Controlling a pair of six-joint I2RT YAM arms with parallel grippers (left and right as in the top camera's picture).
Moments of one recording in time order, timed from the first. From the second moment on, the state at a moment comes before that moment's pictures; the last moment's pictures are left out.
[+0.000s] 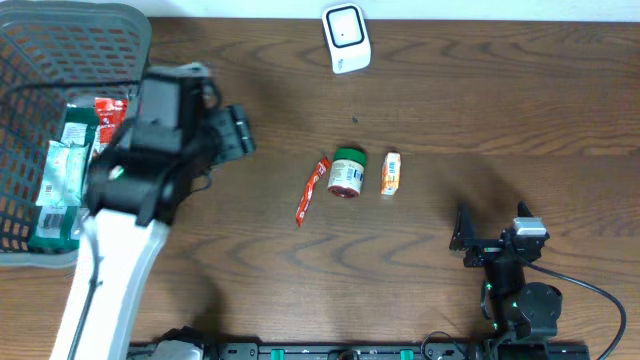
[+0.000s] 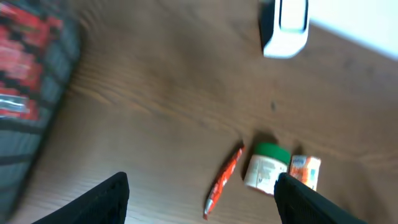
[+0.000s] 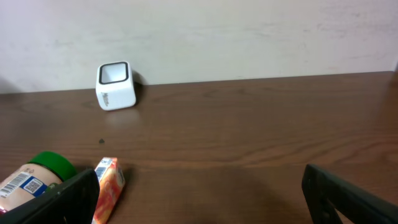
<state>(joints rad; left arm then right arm) -0.20 1.25 1.41 -0.99 0.01 -0.48 0.01 0.01 0.01 -0.07 -0.03 0.09</state>
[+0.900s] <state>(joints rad) 0.18 1.09 1.50 -1.16 -0.17 -0.43 0.01 0.01 0.01 -0.07 -0.03 0.09</state>
